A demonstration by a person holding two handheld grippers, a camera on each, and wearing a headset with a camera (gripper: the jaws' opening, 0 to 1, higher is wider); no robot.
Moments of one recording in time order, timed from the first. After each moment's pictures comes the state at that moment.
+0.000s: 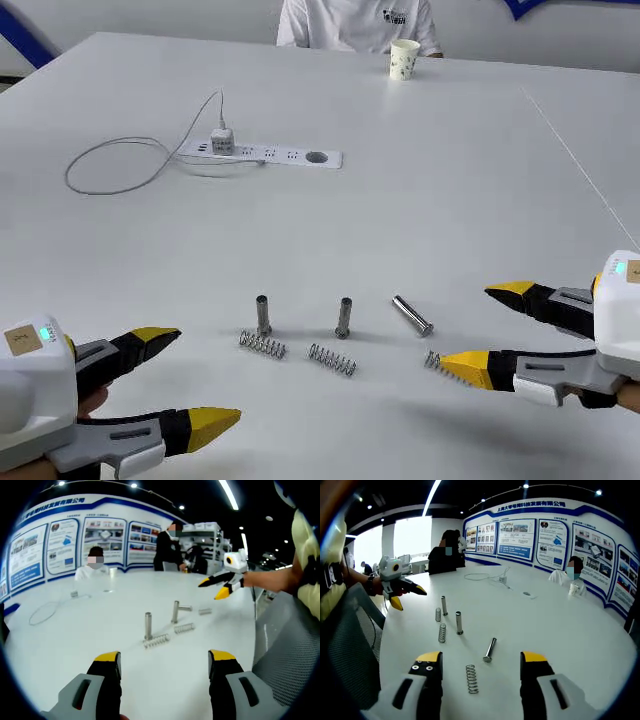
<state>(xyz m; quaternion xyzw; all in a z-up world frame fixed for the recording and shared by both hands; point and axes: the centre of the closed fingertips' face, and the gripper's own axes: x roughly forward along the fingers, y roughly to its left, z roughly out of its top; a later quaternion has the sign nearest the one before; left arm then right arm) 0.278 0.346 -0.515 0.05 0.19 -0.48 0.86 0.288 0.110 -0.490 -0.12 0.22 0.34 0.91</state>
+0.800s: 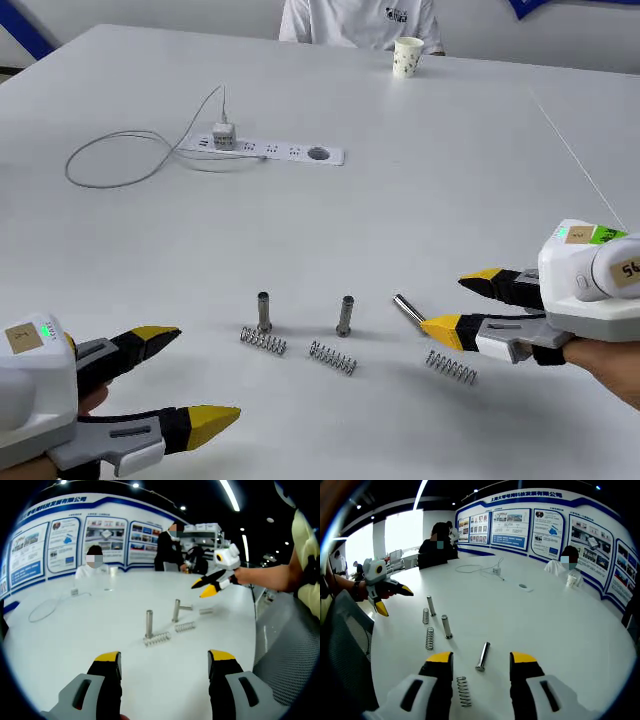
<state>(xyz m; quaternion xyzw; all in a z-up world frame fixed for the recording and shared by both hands) 0.278 0.347 -0.520 0.05 0.19 -0.48 0.86 0.320 0.116 -0.501 -0.13 0.27 0.31 0.90</state>
